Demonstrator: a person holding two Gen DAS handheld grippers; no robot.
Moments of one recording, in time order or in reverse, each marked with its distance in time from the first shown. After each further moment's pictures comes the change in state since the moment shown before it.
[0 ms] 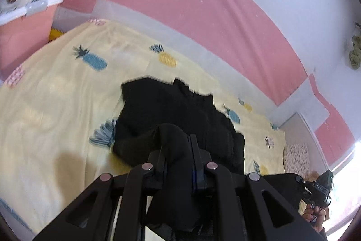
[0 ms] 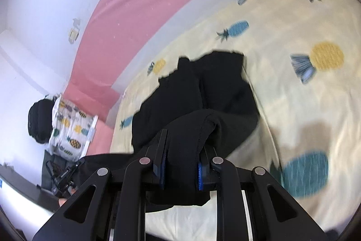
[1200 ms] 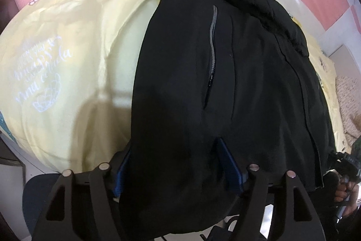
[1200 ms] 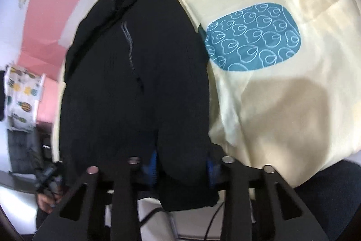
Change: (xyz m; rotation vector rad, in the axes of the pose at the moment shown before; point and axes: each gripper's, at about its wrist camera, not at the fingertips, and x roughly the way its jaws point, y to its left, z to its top) left arm 0.041 0.055 -0.225 0.086 0.424 0.332; right arm 0.025 -0.120 -0.174 0.095 0.295 -0.259
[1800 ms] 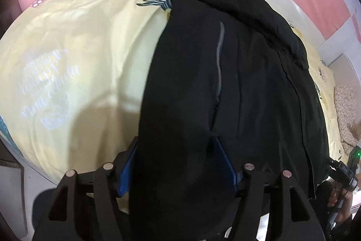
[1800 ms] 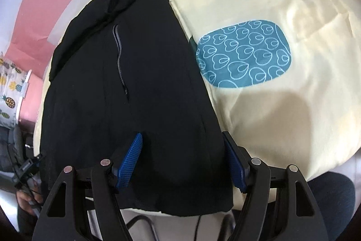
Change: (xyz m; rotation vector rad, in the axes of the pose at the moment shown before) left arm -0.010 0.012 0.010 -0.025 -0.041 -0.023; right arm 0.010 0.006 0.005 -0.062 -0.054 -0.130
